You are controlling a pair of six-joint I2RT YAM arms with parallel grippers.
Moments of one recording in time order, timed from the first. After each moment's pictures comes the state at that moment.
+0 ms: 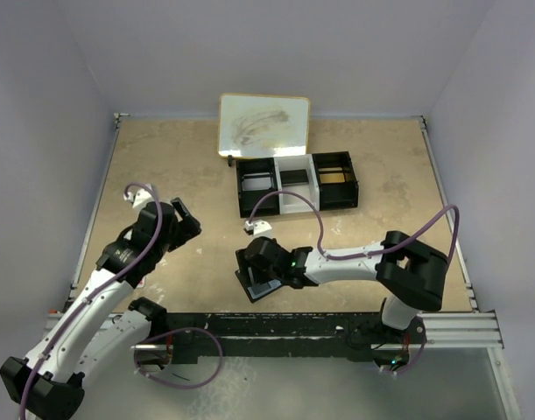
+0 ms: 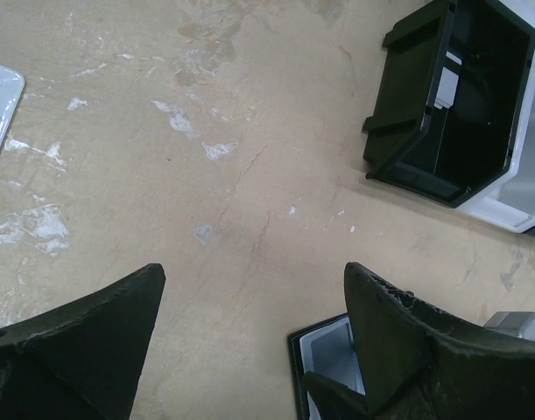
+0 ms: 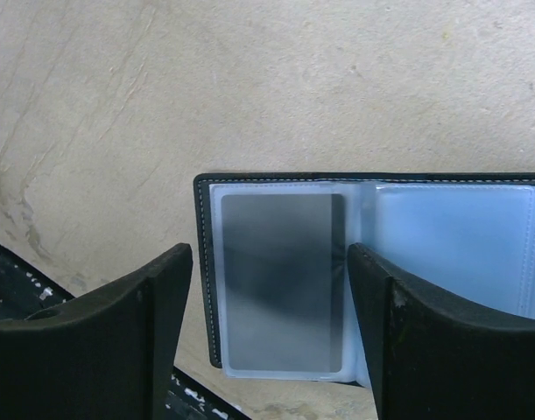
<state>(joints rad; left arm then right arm) -0.44 0.74 0.72 -0.72 -0.34 -0.86 1.18 1.66 0.85 -0.07 0.26 0.72</state>
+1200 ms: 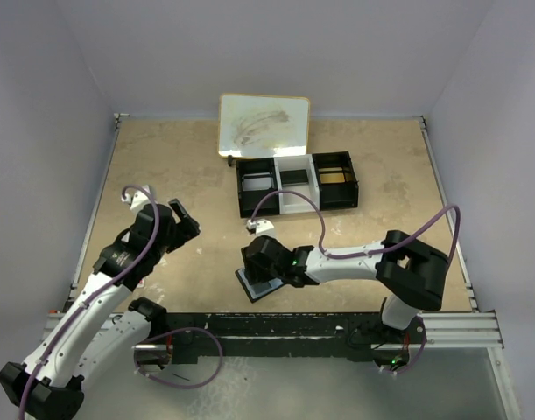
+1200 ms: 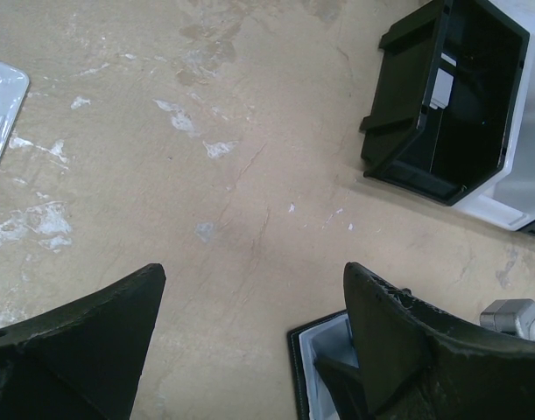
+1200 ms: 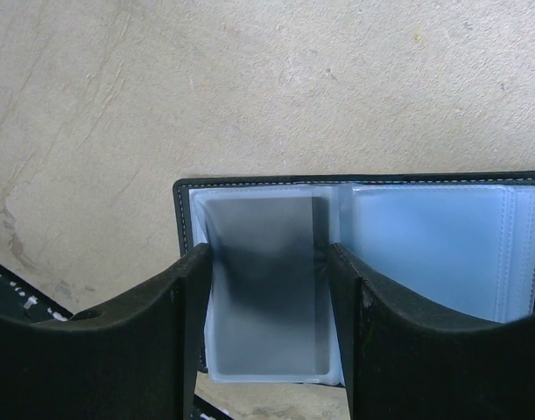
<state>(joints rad) -0.44 0.71 0.72 -0.73 -0.34 -0.86 1.19 1.67 0.86 -0.09 0.27 0.72</state>
